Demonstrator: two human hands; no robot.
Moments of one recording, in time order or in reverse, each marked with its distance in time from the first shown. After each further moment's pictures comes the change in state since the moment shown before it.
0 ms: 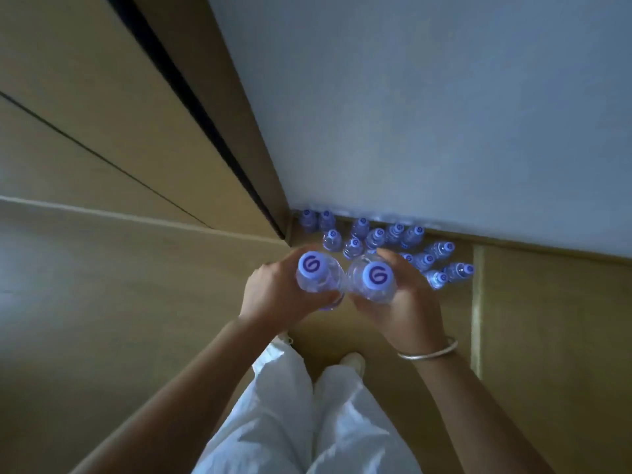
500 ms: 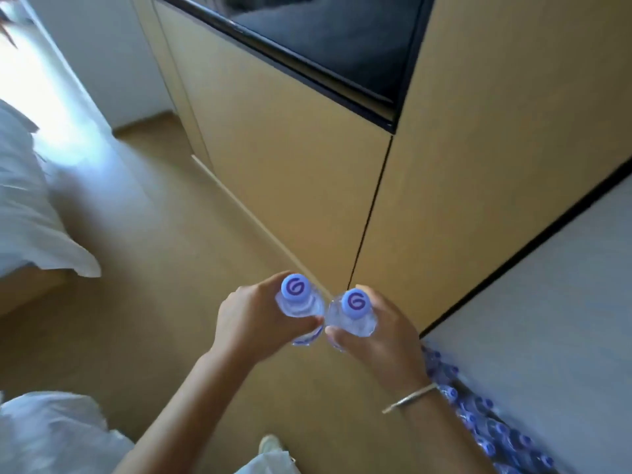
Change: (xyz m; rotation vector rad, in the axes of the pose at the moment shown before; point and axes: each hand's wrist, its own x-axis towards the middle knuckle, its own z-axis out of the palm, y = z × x) left_hand -0.199 -0.181 -0.285 -0.086 0.626 -0.397; right_hand -0.004 -0.367 0.136 0.179 -0.555 -0.370
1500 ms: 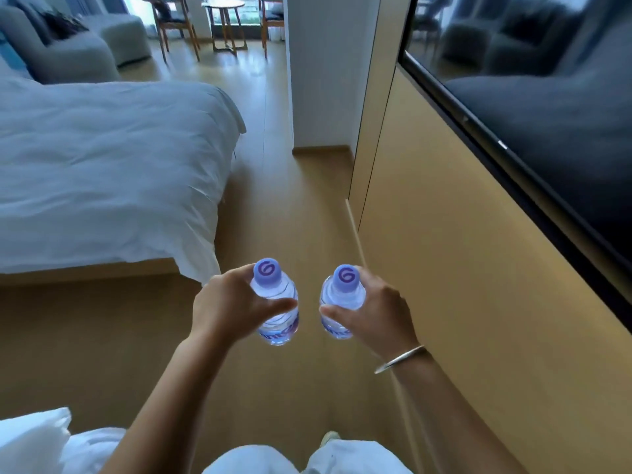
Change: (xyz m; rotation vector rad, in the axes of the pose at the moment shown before) left_hand 0.291 -0.230 -0.219 -0.046 0.464 -0.549; right_hand 0.413 -0.235 0.255 -0.127 -0.468 -0.414
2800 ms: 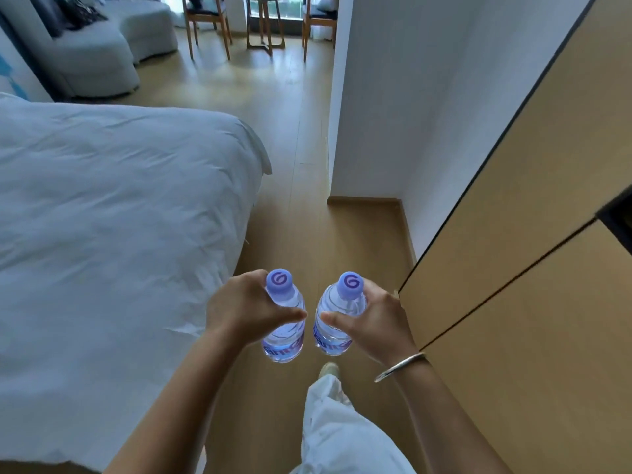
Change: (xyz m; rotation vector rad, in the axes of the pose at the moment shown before) left_hand 0.700 -0.063 -0.020 0.041 -0.031 -0.102; right_hand 0.697 -0.084 0.141 0.134 -0.150 -0.019
